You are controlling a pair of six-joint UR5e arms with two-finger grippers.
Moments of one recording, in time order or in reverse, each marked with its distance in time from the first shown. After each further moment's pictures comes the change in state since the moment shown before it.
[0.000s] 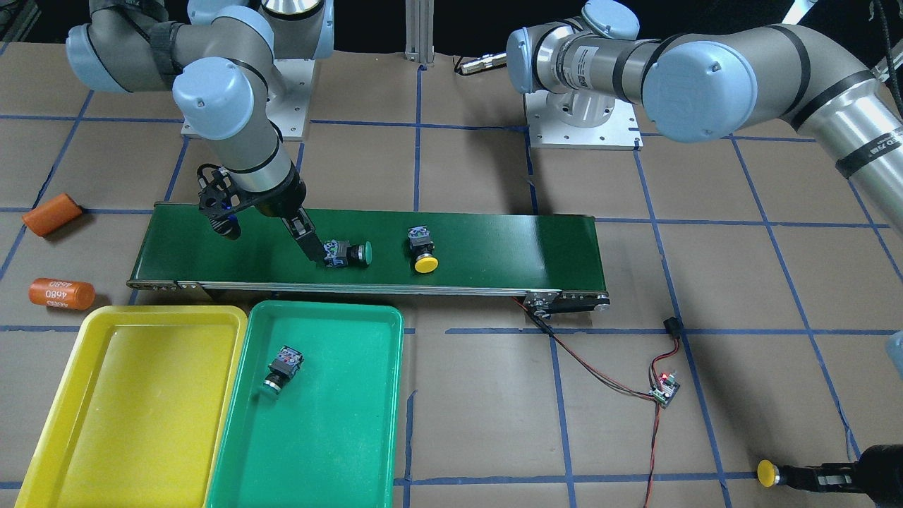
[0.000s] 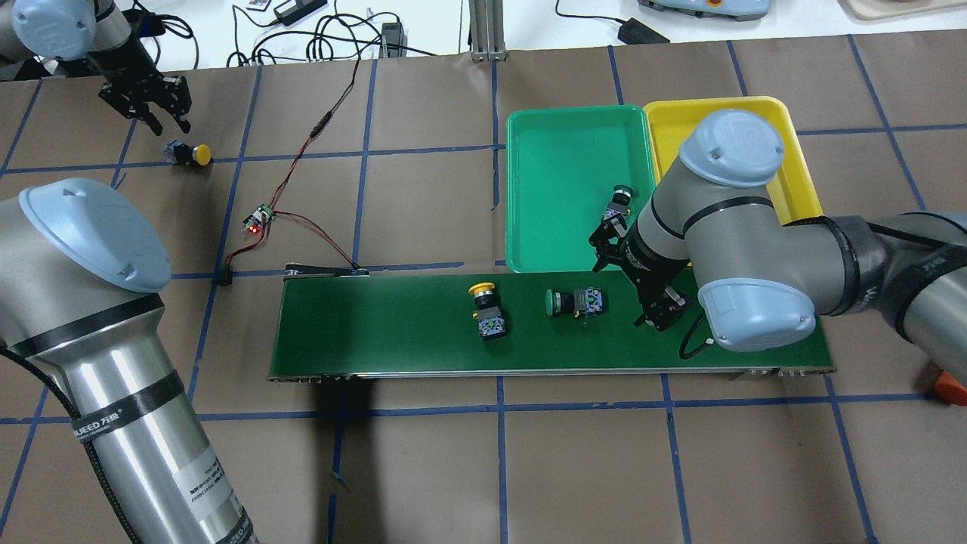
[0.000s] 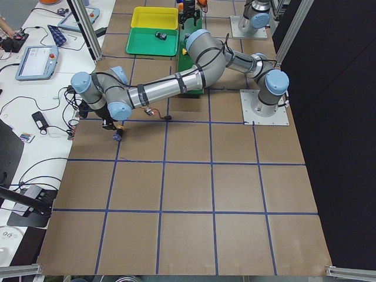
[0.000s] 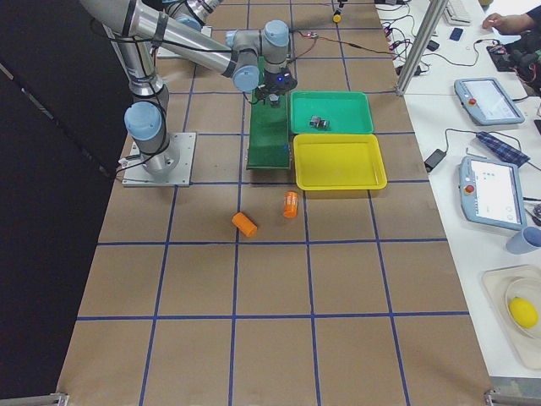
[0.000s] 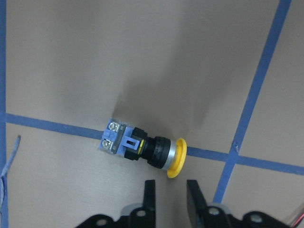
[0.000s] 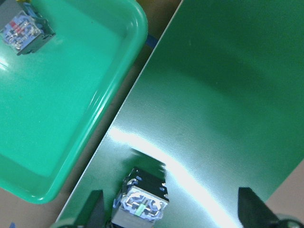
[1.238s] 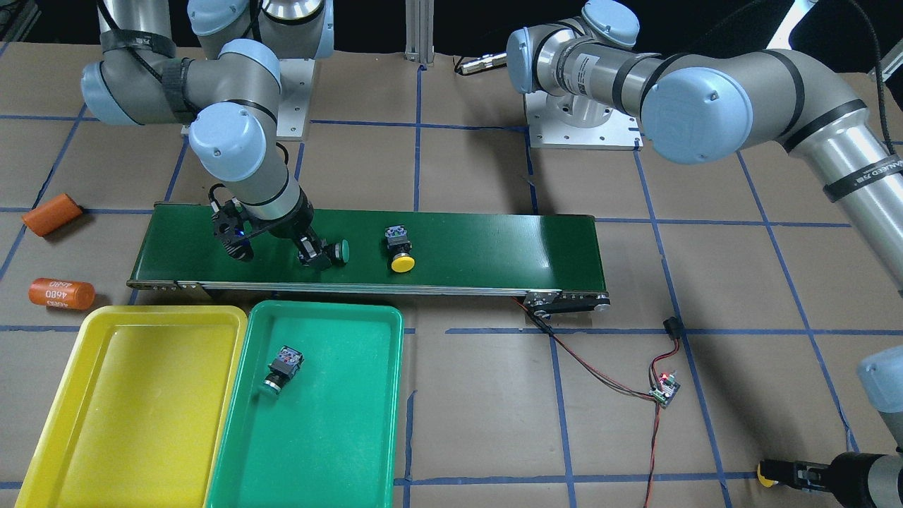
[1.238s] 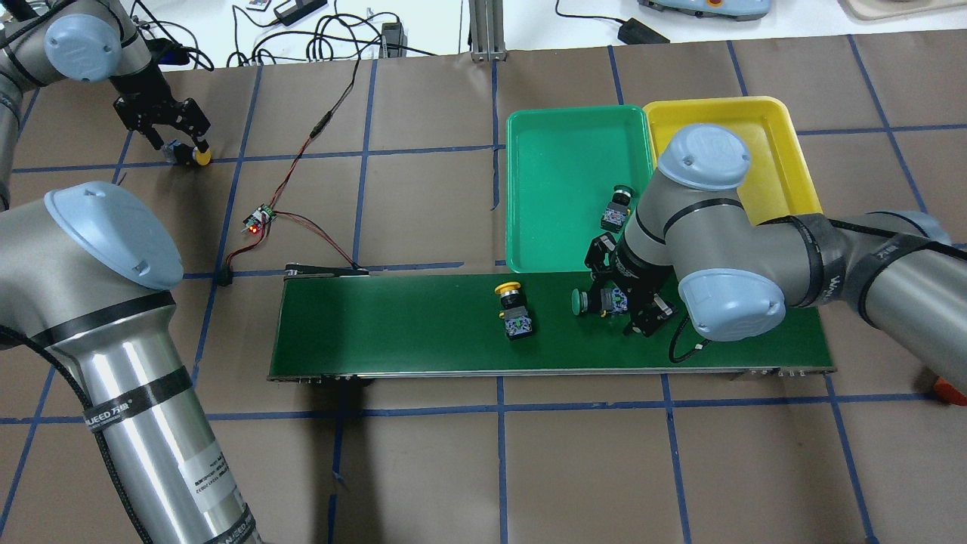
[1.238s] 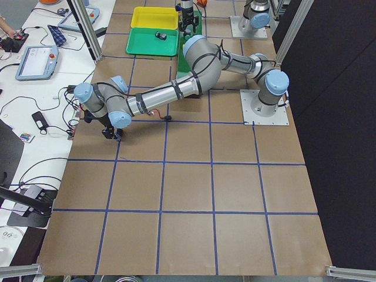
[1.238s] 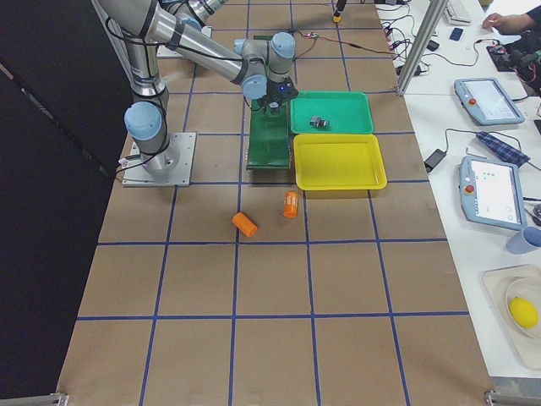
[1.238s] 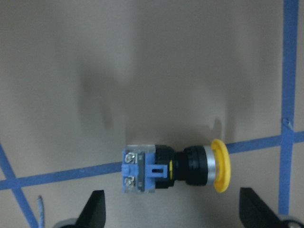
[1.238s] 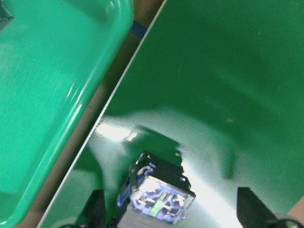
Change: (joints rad) left arm 0.001 -0.071 0.001 0.008 0.031 0.159; right arm 0.004 0.090 -0.011 0.001 -0.002 -0.005
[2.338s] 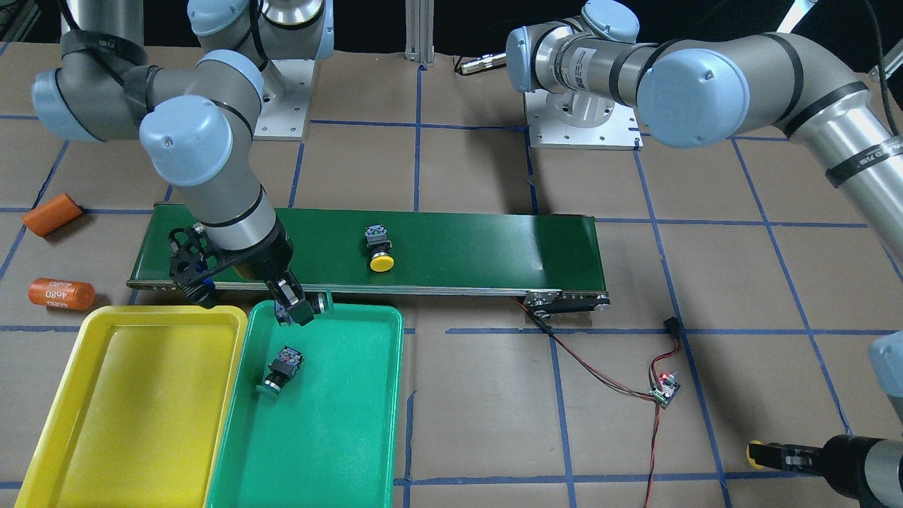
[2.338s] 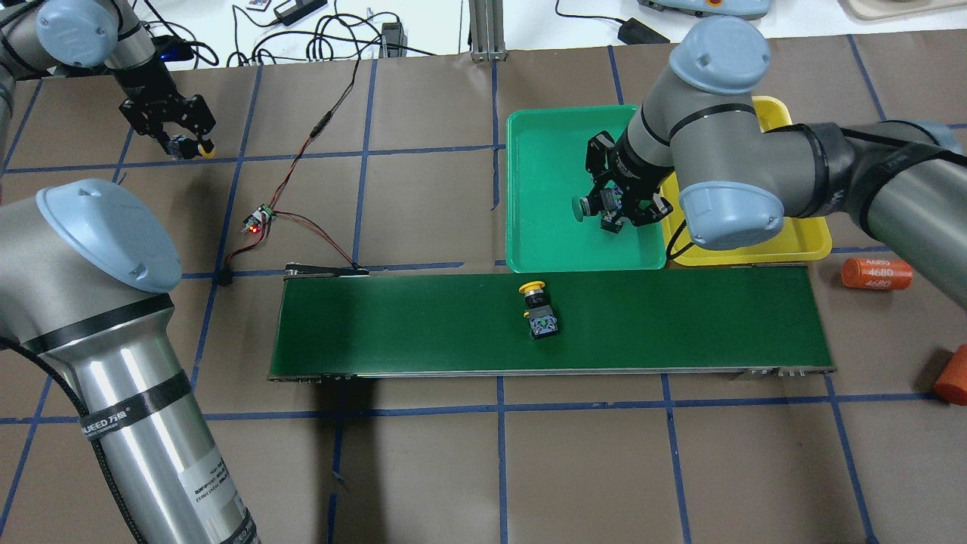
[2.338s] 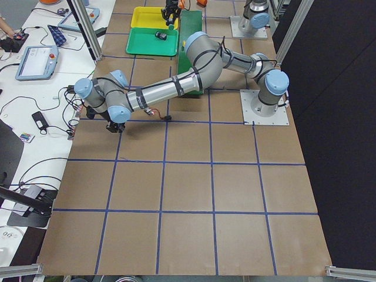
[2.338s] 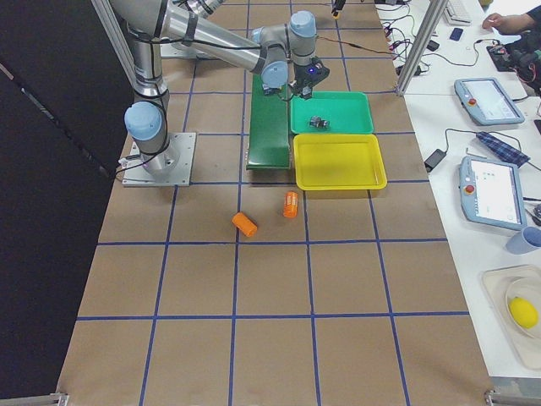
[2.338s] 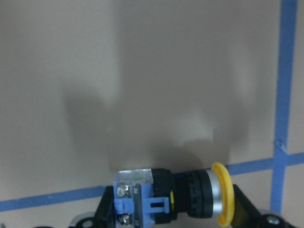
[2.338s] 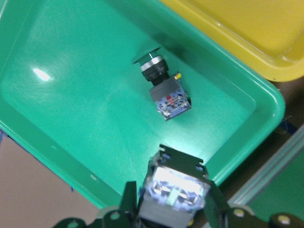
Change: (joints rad) left arm -0.028 0.090 -0.015 -0.193 -0.053 -0.136; right arm -0.013 0.113 -0.267 -0.104 0.000 -0.079
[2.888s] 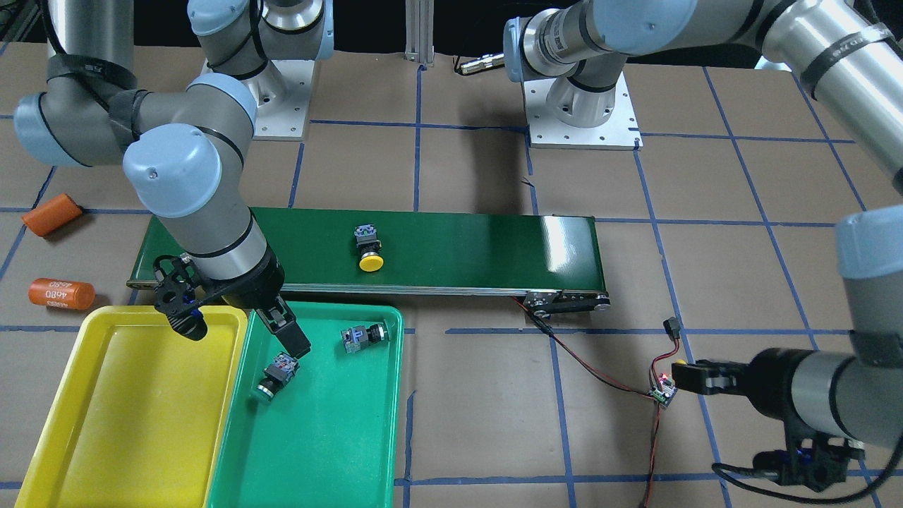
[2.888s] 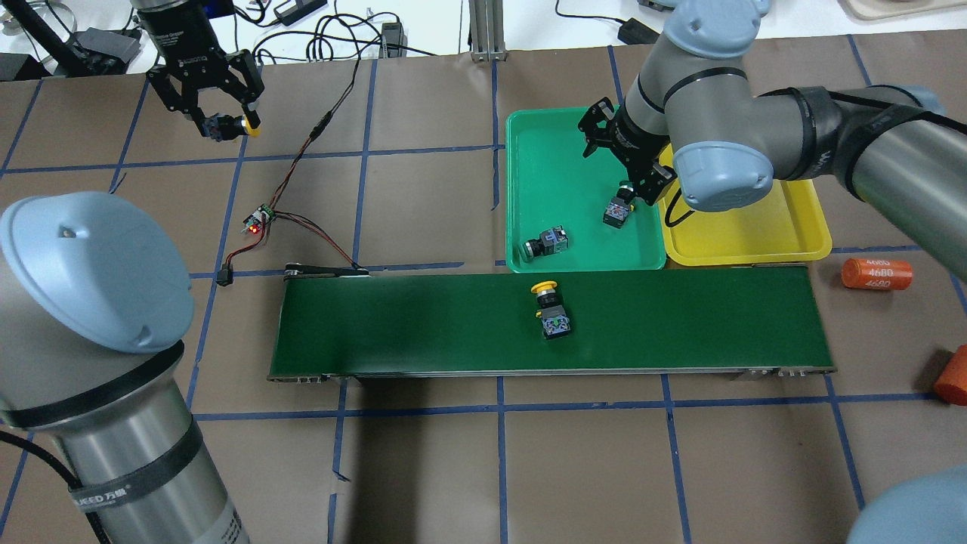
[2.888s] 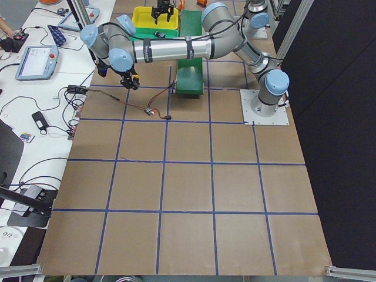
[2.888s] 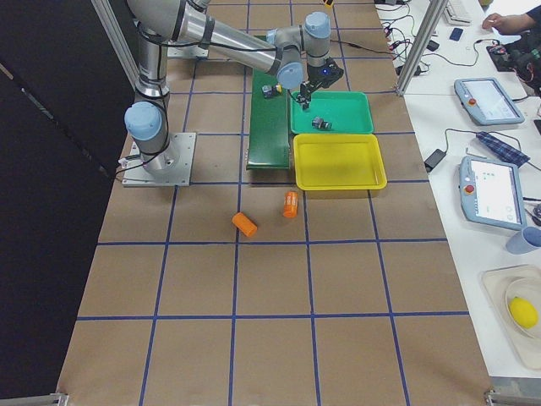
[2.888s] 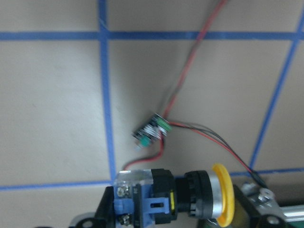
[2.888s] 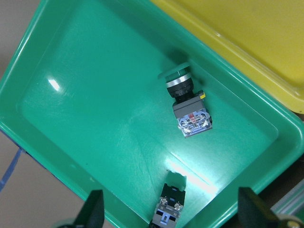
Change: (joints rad) left arm -0.169 0.253 -0.149 -0.222 -0.042 -0.240; right arm -0.009 0.020 -0.079 0.063 -0.020 -0.076
